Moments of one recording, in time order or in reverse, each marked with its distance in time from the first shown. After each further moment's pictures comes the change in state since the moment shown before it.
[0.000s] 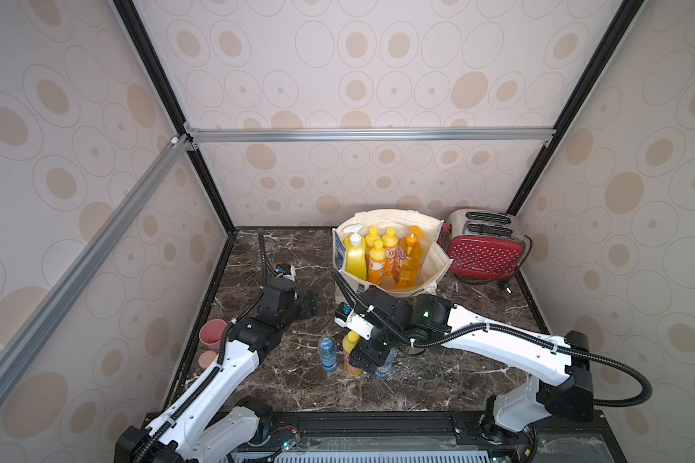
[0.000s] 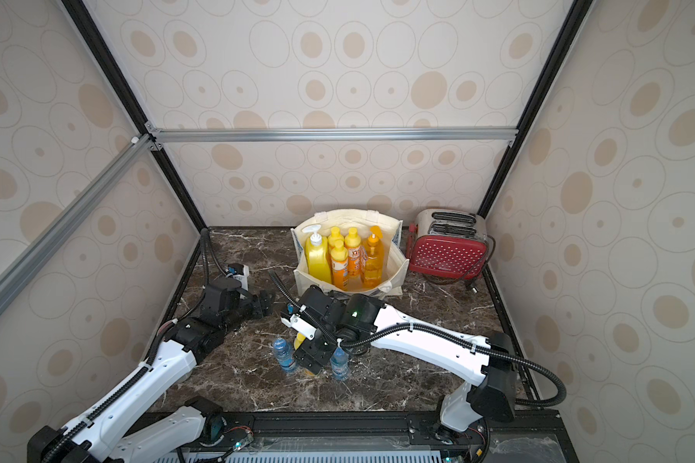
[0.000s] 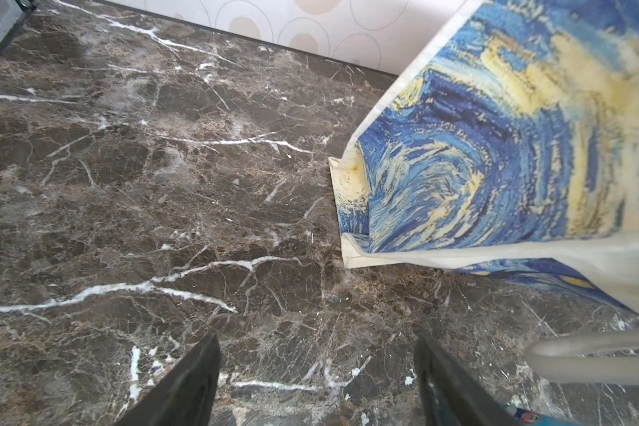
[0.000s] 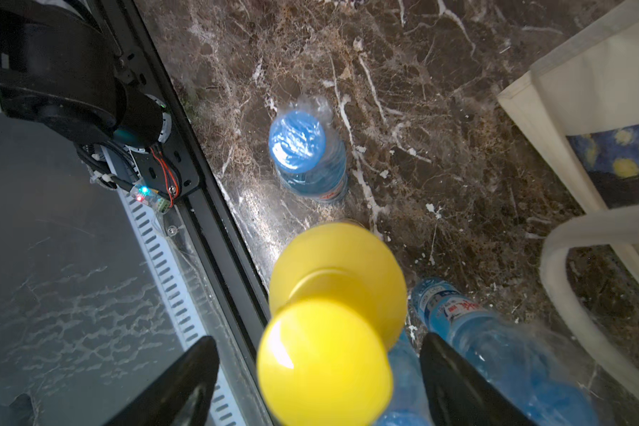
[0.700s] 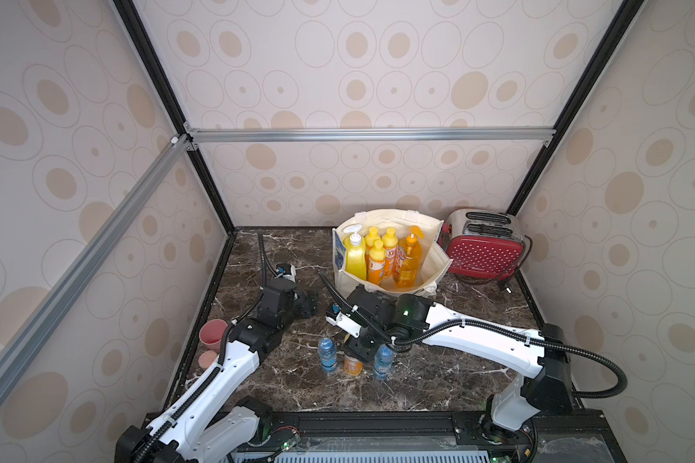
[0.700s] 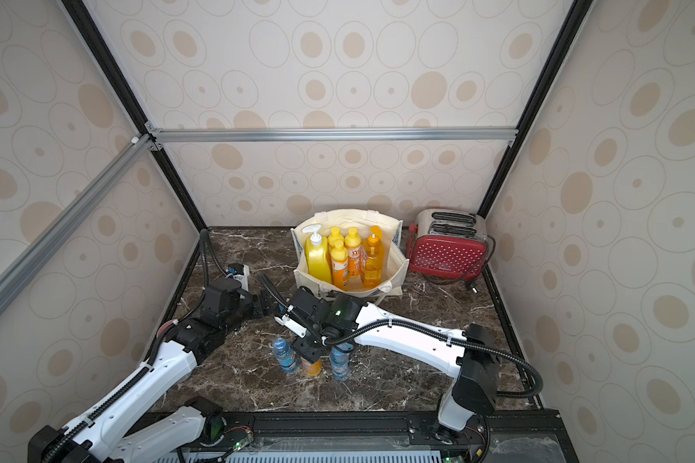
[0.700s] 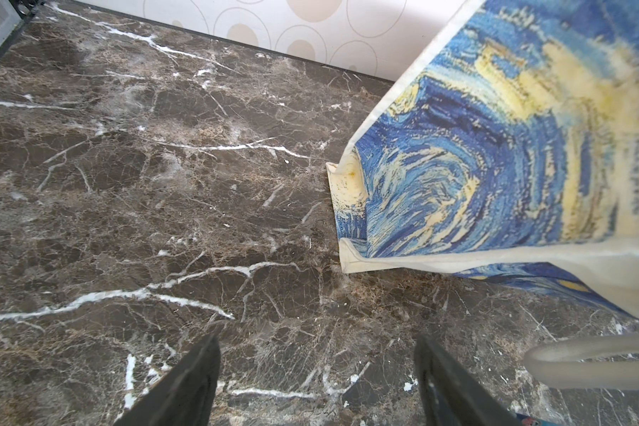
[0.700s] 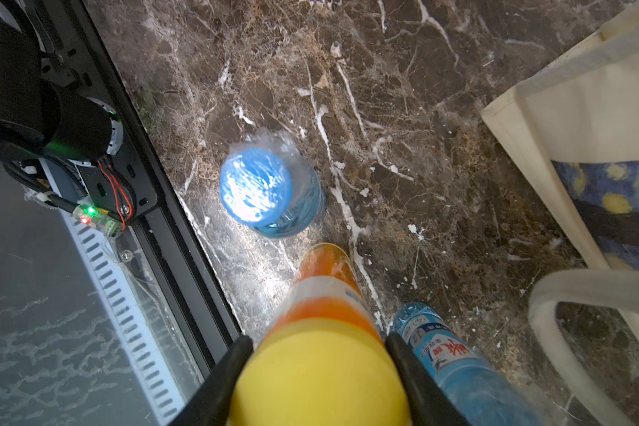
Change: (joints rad) left arm 0.000 0.000 -0.005 0.024 0.007 0.003; right arm 0.000 0.091 0.030 0.019 0.069 -0.027
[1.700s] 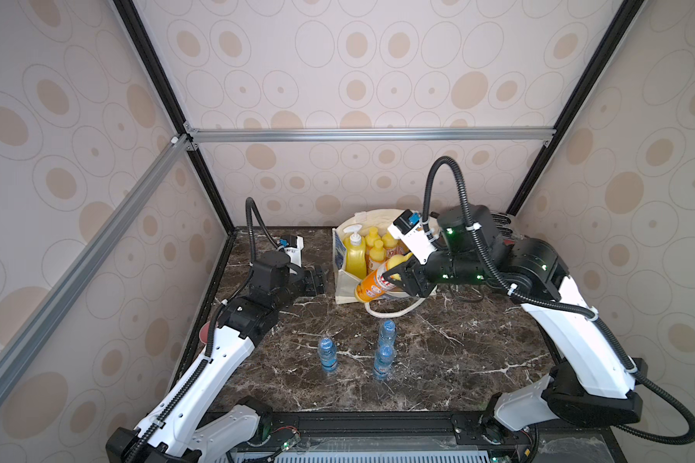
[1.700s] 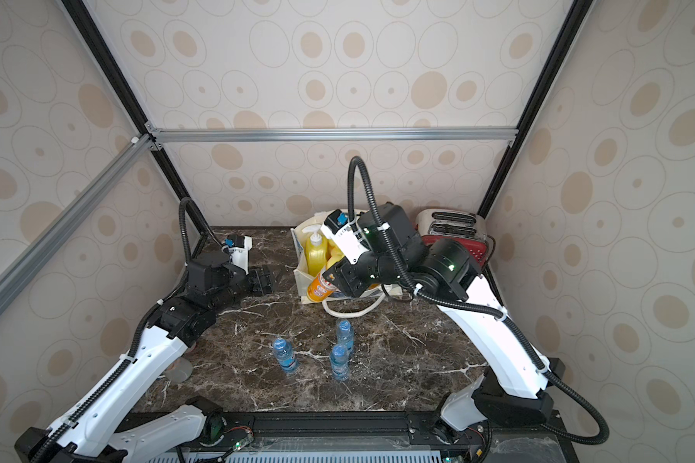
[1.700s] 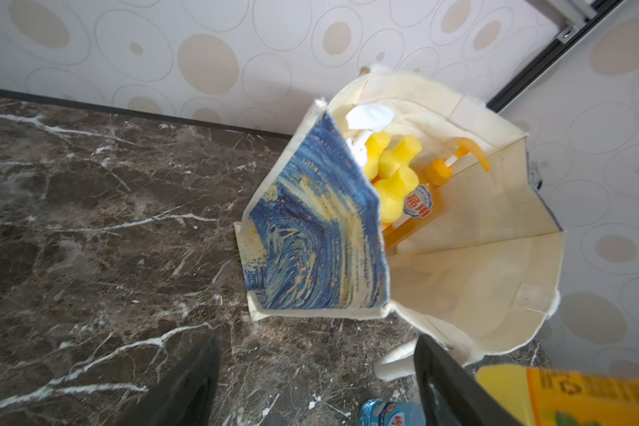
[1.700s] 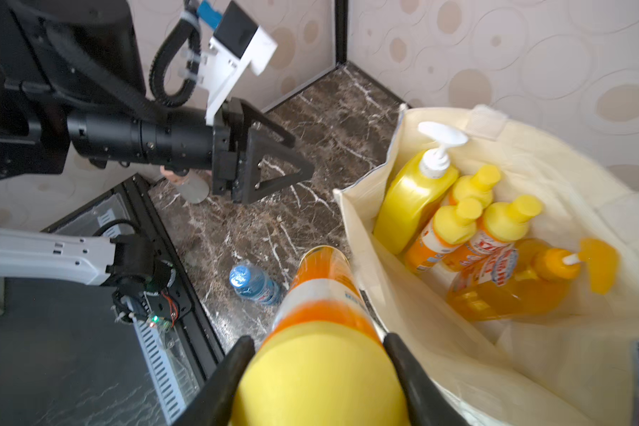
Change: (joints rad) left arm -0.027 0.075 0.332 -0.089 0.226 0.005; right arm -0.307 -0.159 0.630 -0.288 -0.055 -0.049
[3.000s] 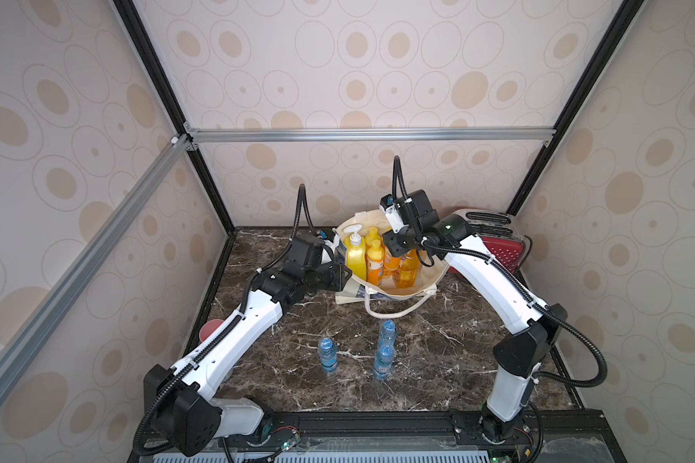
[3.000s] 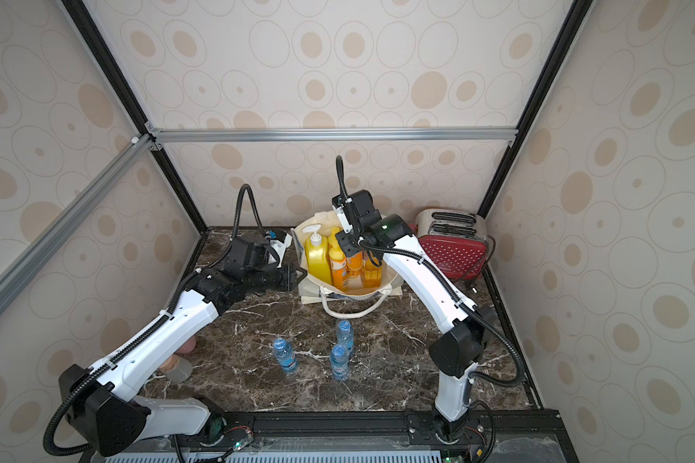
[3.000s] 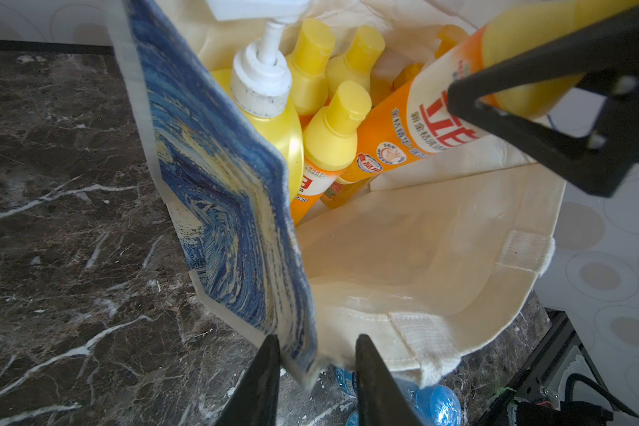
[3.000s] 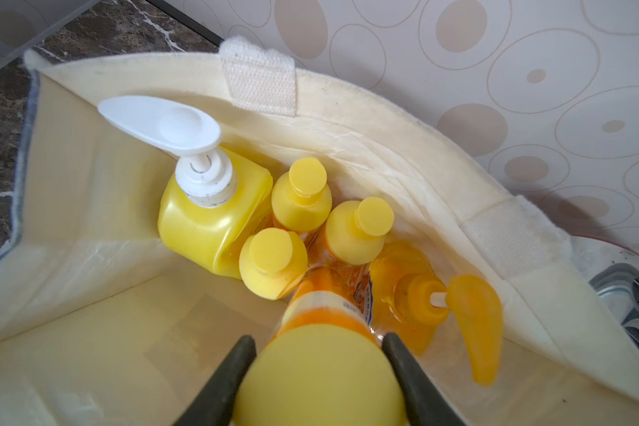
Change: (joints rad) left arm -0.092 0.280 0.197 -0.133 0.117 0.060; right arm -0.242 0.378 -0.109 0.296 0.245 -0.084
